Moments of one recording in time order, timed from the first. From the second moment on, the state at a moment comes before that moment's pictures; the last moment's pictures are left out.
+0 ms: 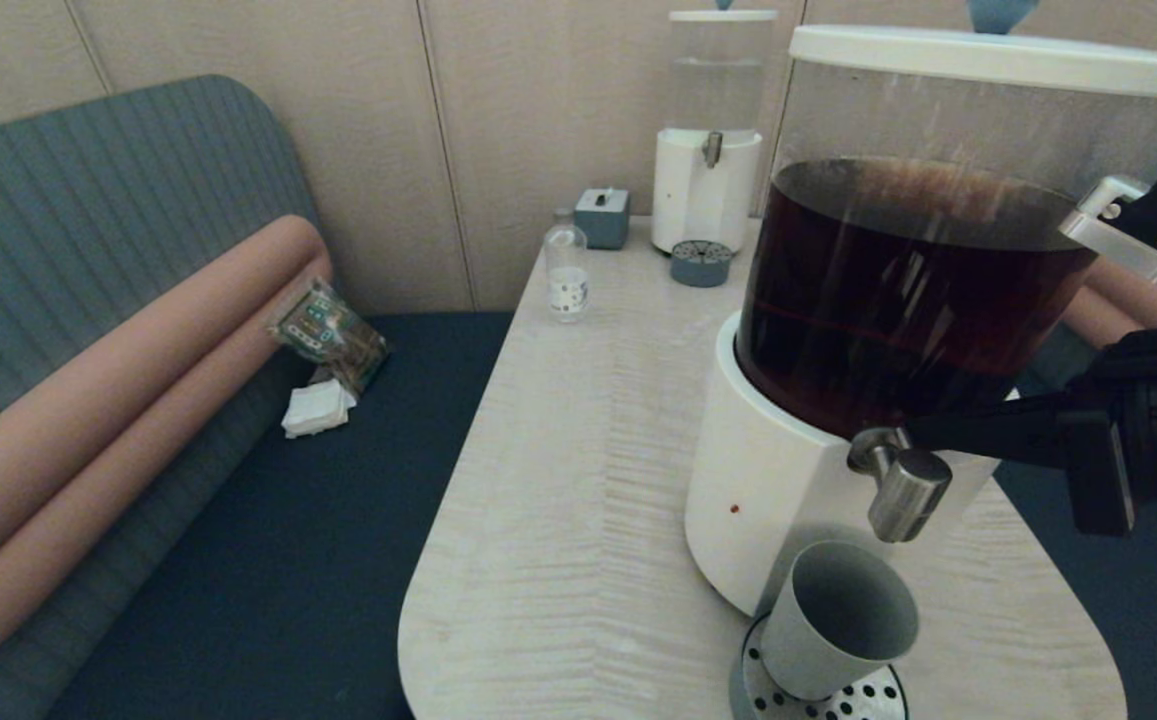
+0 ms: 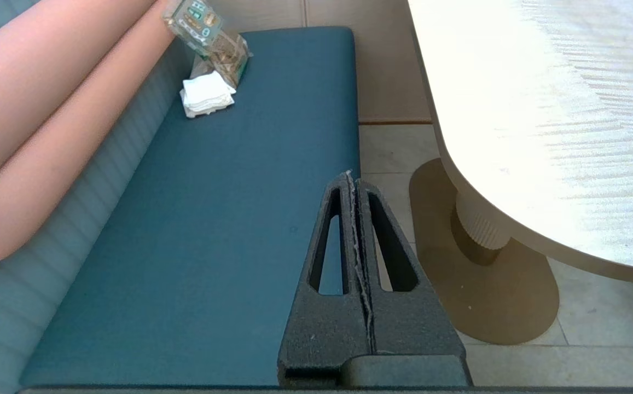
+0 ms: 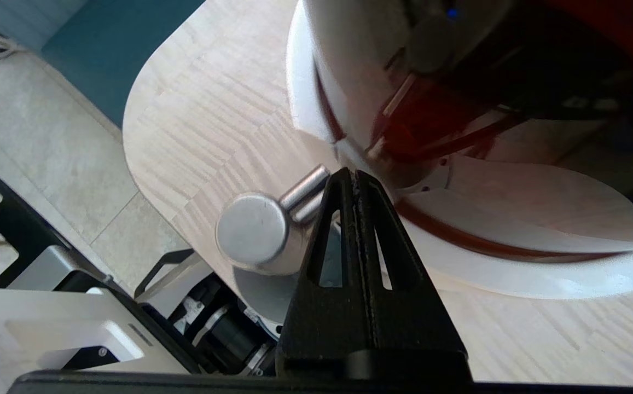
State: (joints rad) left arm 0.01 0.00 0.00 0.00 -0.02 0.03; right arm 0.49 1.32 -1.16 0.36 0.15 0.00
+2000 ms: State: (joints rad) left arm 0.01 0.00 0.00 0.00 -0.02 0.03; right arm 0.60 1.32 -1.12 0.27 0.15 -0.01
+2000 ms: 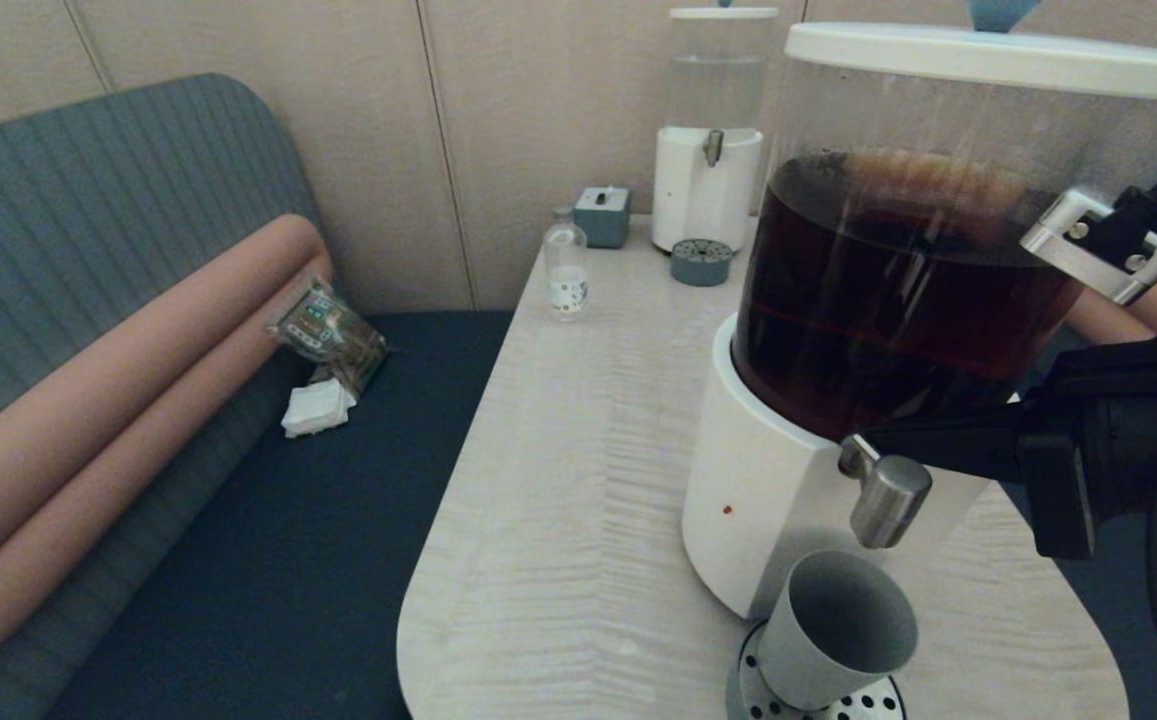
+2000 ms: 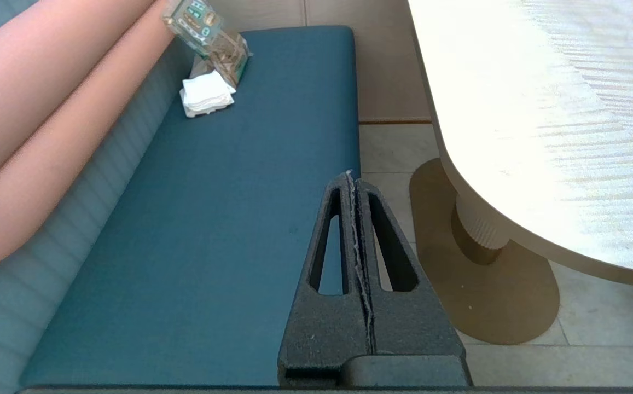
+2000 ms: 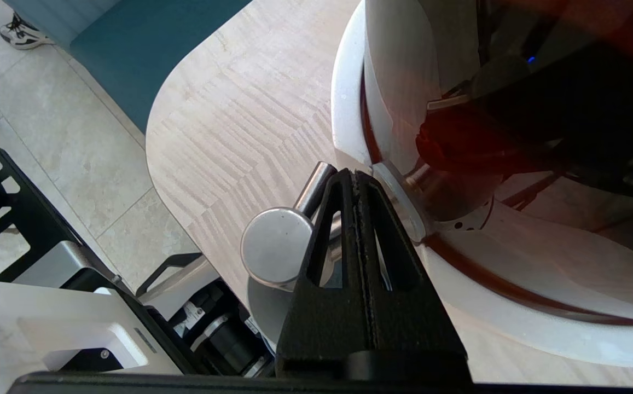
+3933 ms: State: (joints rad) left arm 0.01 0.00 0.00 0.00 -0.02 0.03; right arm 0.53 1.21 -1.07 0.20 0.15 0.00
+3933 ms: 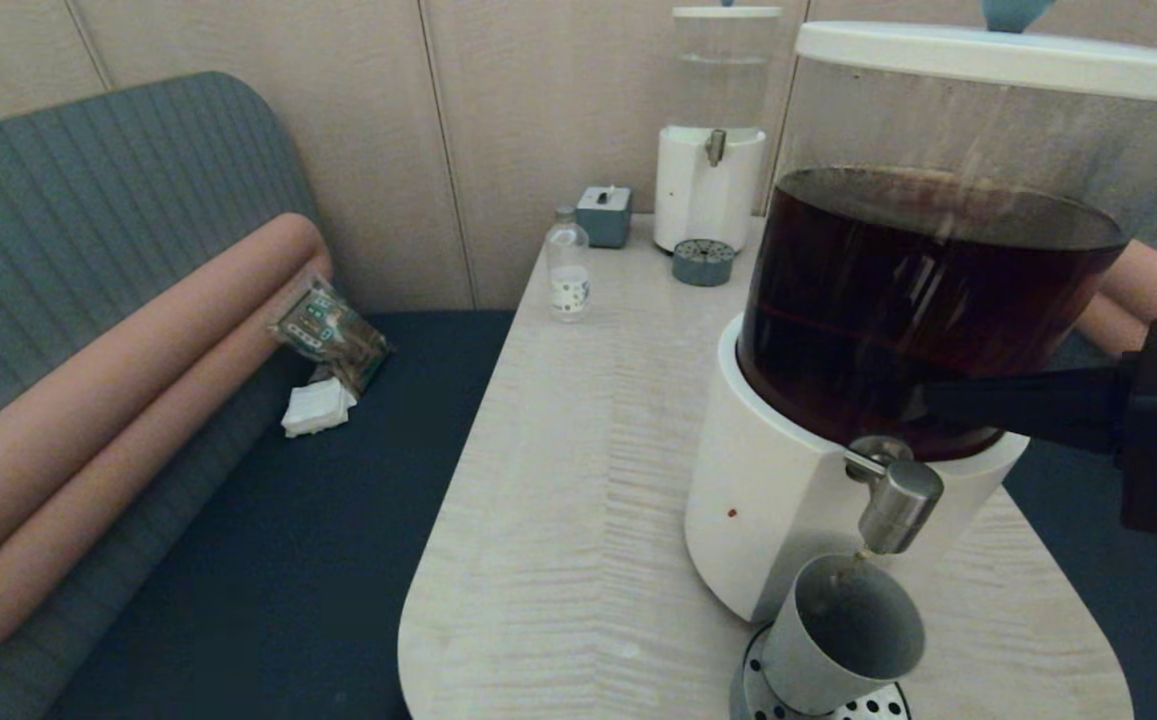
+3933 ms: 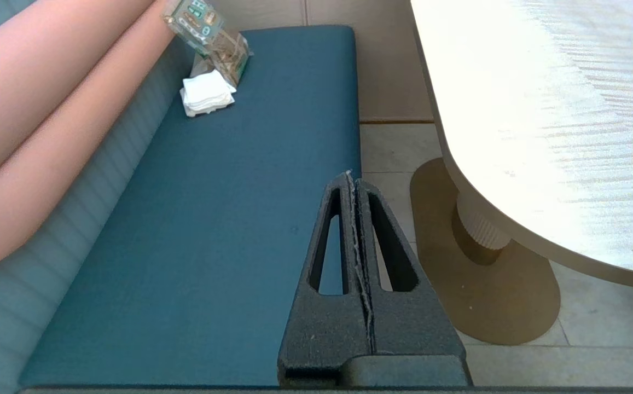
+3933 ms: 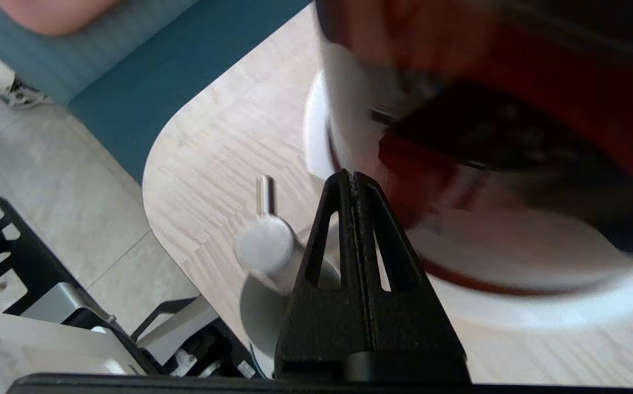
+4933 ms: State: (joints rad) left arm 0.01 0.00 0.00 0.00 -0.02 0.03; right arm 0.52 0.89 -0.89 0.20 -0.14 0.00
